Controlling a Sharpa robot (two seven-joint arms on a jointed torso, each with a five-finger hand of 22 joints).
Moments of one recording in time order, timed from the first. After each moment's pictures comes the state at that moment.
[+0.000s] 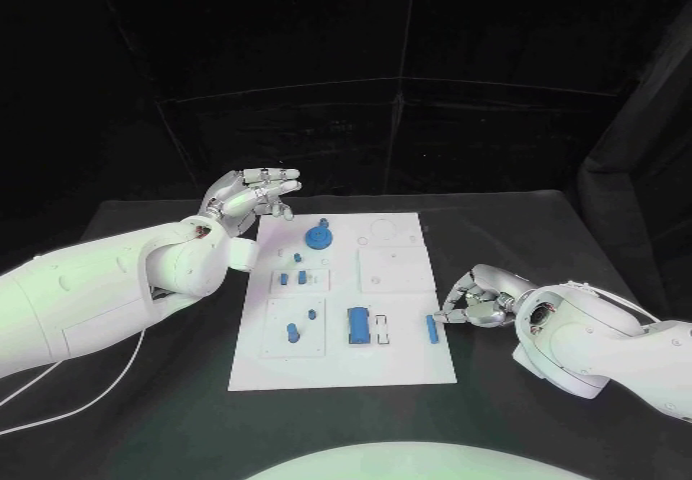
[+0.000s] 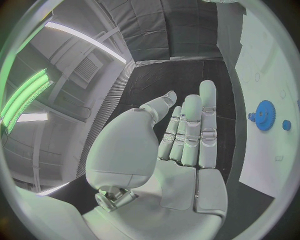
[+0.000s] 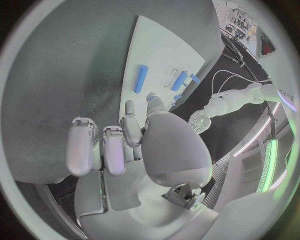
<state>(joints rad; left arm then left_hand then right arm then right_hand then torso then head) 1.21 -0.79 -0.10 1.37 0.08 -0.19 0.46 1.31 -0.08 0.44 -0.12 0.05 0.88 0.21 0.21 0.07 0.90 0.13 0.48 0.08 1.16 0.04 1.06 0.48 0.17 1.19 0.13 0.65 0.62 1.04 -1.10 -0.08 1.87 -1.29 -0.39 -0.52 1.30 0.00 -0.18 0.18 0.36 0.99 0.09 0.34 0.26 1.42 0.00 1.18 1.27 1.47 -0.07 1.50 1.31 0.07 1.47 0.03 1.40 1.27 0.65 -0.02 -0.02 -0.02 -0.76</state>
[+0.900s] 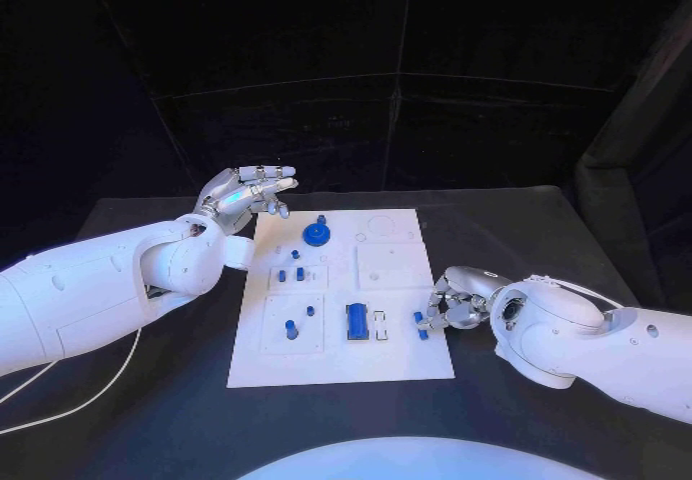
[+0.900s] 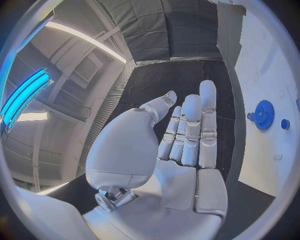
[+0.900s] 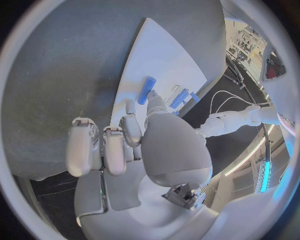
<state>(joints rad) 1.21 -0.80 -0.10 1.37 0.08 -0.18 0.46 1.31 -0.08 0.44 -0.12 0.05 0.88 0.21 0.21 0.07 0.90 0.13 0.48 0.08 1.16 0.04 1.07 0.48 0.17 1.19 0.13 0.65 0.62 1.03 -1.02 -0.08 1.83 -1.45 -0.27 -0.56 1.32 -0.01 -0.22 0.17 0.31 1.03 0.07 0.34 0.27 1.42 0.00 1.17 1.28 1.47 -0.07 1.50 1.31 0.07 1.47 0.03 1.40 1.28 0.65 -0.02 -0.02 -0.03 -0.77</state>
